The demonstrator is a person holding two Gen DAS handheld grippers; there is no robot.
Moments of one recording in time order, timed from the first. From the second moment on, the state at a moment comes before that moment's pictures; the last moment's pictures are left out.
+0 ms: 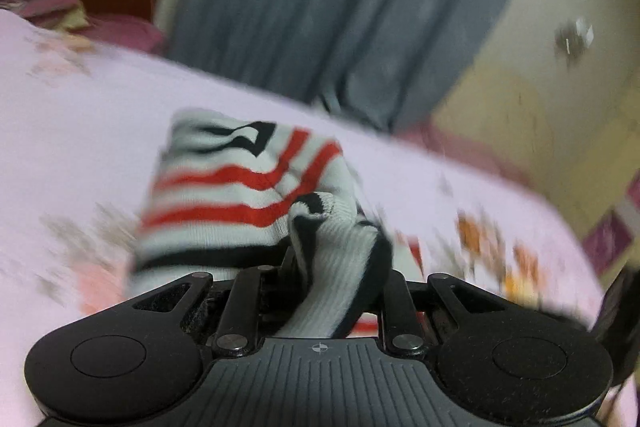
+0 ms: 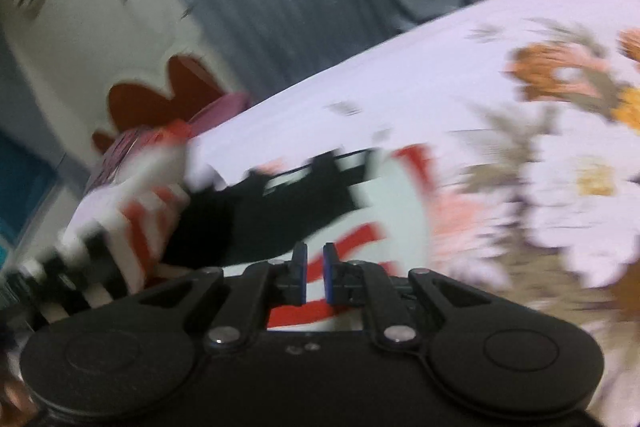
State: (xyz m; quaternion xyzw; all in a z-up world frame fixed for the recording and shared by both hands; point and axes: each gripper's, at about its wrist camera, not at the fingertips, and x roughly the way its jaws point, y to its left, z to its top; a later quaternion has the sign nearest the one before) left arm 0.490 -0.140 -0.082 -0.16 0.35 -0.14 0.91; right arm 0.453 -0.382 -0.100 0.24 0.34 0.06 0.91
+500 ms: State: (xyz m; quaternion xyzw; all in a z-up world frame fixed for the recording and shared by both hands) left arm 0.481 -0.070 -0.058 -0.11 0.35 -0.10 0.92; right arm 0.446 -0.403 -0.107 0.34 0.36 0.14 0.86
